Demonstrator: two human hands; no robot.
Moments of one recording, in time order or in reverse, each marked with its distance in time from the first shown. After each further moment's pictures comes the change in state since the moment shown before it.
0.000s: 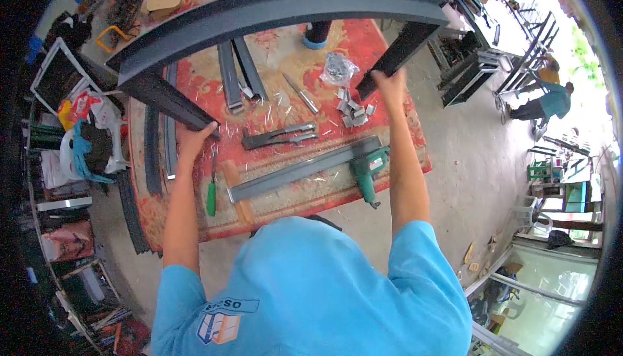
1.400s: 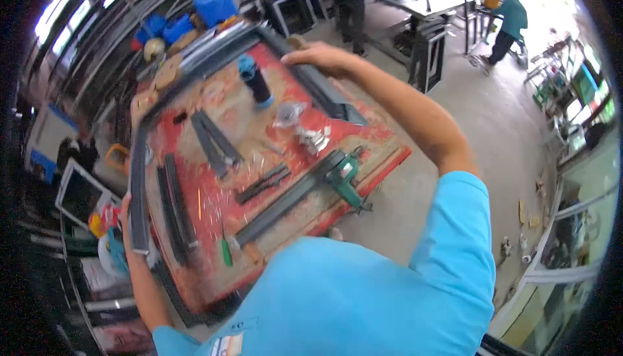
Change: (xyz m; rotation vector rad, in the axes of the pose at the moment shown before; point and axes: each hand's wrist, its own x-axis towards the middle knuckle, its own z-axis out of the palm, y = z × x) left_hand -0.041 0.164 -0.168 -0.661 -0.044 -0.208; right_hand 0.004 -0.190 -0.152 0.053 -0.600 -0.059
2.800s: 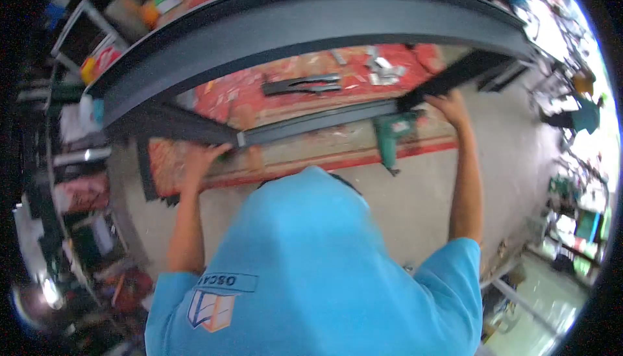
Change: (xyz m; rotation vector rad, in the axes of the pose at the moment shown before) left_hand -0.092 -0.223 -0.033 1.024 -0.192 -0.028; right_hand -0.077 0.247 0.042 -0.121 -0.036 0.172
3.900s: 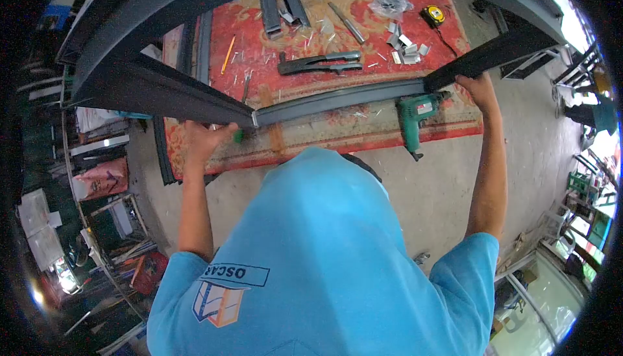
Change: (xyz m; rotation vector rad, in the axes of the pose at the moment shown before) left_hand -0.004 0.061 -0.032 -0.412 0.048 0.221; right_hand 0.003 0.012 0.000 0.041 0.132 -0.040
